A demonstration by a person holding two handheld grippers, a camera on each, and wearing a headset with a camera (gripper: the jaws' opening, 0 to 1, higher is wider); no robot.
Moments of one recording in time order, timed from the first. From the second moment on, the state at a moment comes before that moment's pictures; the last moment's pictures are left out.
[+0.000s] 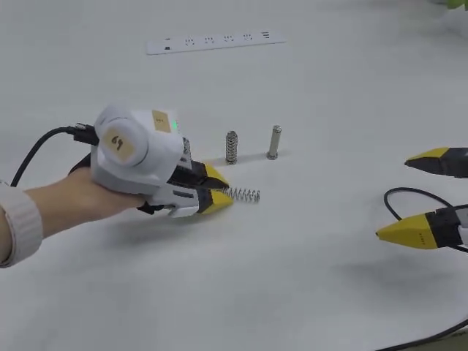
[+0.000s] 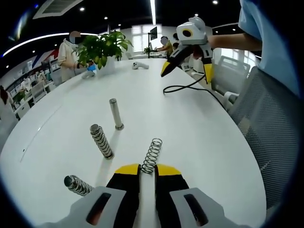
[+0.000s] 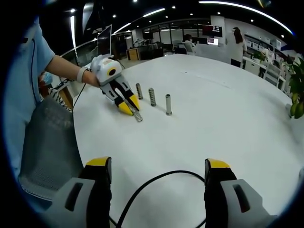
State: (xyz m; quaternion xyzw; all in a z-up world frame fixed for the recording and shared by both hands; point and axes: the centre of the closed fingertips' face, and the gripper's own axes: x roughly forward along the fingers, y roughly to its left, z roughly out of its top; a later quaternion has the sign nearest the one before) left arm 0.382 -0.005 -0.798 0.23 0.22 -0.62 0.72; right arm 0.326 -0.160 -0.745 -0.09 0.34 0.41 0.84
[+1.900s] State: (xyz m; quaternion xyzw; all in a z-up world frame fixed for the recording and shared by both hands) left arm 0.358 0.002 -0.763 0.14 0.18 -0.58 0.78; right arm 0.331 -0.132 -0.734 -0.11 0.33 0.45 0.82
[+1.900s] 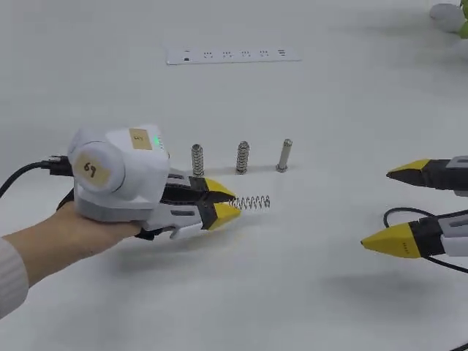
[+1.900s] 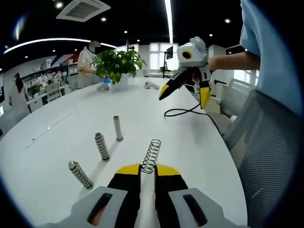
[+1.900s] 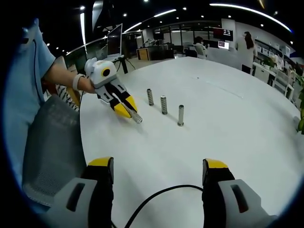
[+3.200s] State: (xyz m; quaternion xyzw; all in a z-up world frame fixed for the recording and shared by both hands) left arm 0.328 0.019 -0.735 0.08 0.15 -0.56 0.81; right arm 0.332 -0.076 -0.712 -0.13 0.32 0.53 0.77
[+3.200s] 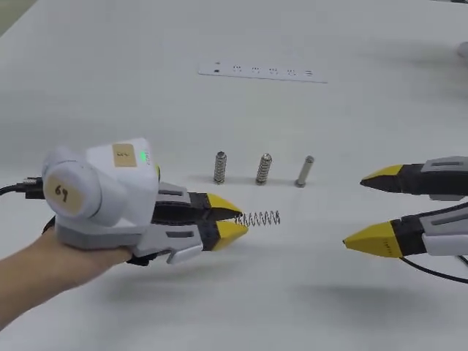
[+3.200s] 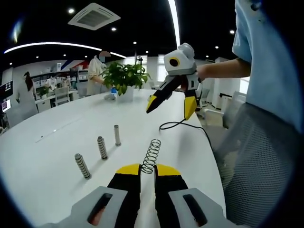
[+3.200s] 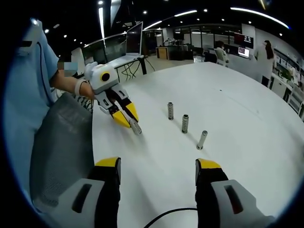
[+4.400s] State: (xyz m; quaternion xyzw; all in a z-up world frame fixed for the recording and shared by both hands) left arm 0.321 0.010 -0.728 0.06 0.14 -0.56 0.81; right arm 0.314 -0.012 -0.722 -0.09 0.34 0.60 0.72
